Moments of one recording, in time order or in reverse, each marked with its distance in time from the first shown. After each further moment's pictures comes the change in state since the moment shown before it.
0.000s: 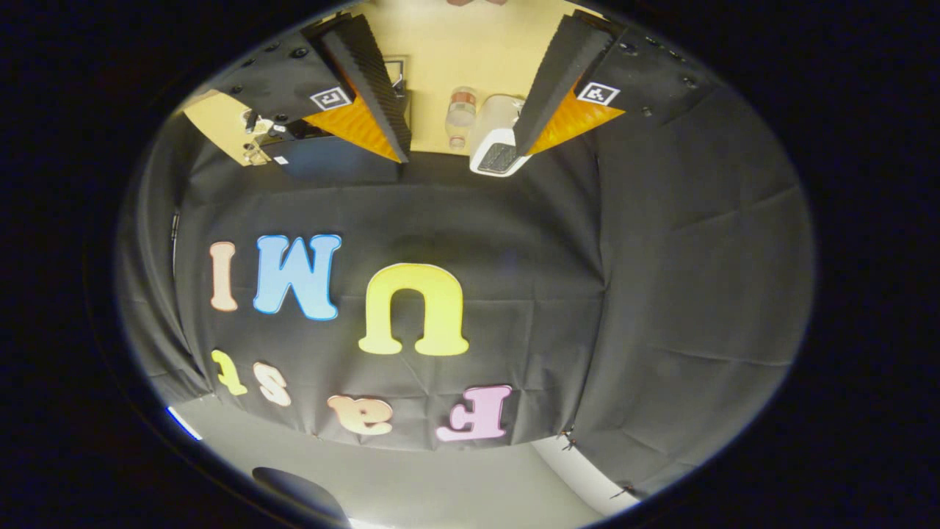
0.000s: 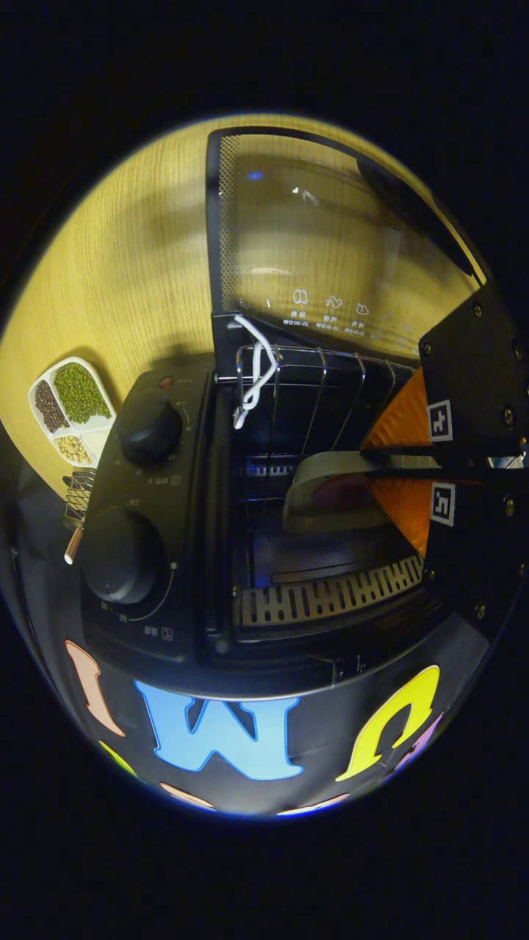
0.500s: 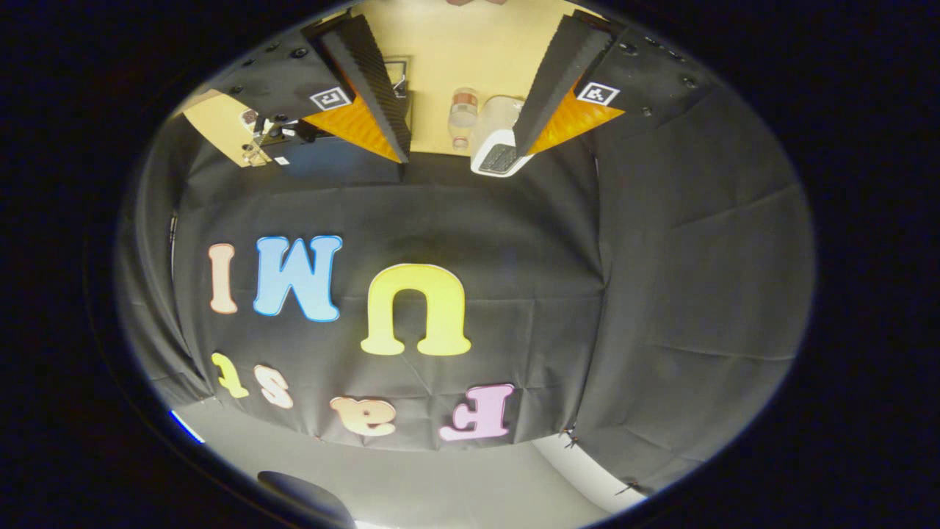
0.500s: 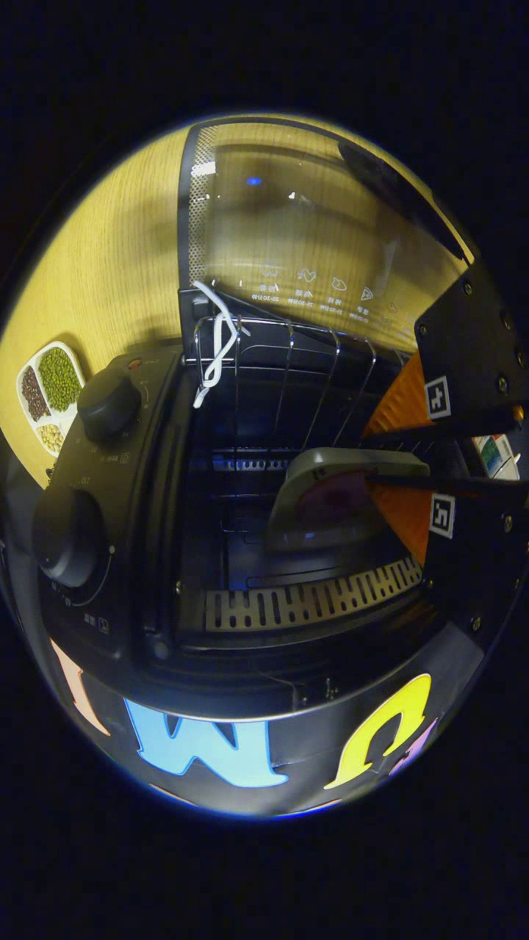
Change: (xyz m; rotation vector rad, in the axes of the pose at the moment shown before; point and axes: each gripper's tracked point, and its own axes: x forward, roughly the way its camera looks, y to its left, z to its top) left arm -0.004 -0.023 0.005 0.011 -0.008 -0.005; right arm -0.005 0.007 -0.017 -0.053 0.075 -0.022
